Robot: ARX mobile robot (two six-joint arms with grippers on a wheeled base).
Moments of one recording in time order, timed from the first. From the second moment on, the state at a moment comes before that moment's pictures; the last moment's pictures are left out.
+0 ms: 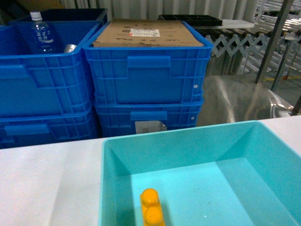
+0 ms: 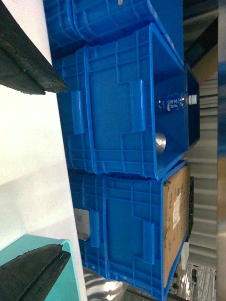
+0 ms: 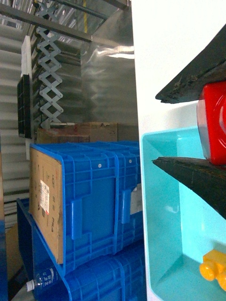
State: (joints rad) left arm 0.00 0.01 0.01 0.00 0.00 0.00; right arm -0.08 0.49 0.19 0.23 -0.25 0.05
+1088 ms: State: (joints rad) left arm 0.00 0.01 0.01 0.00 0.00 0.00; right arm -0.08 0.49 0.19 0.23 -0.25 0.05
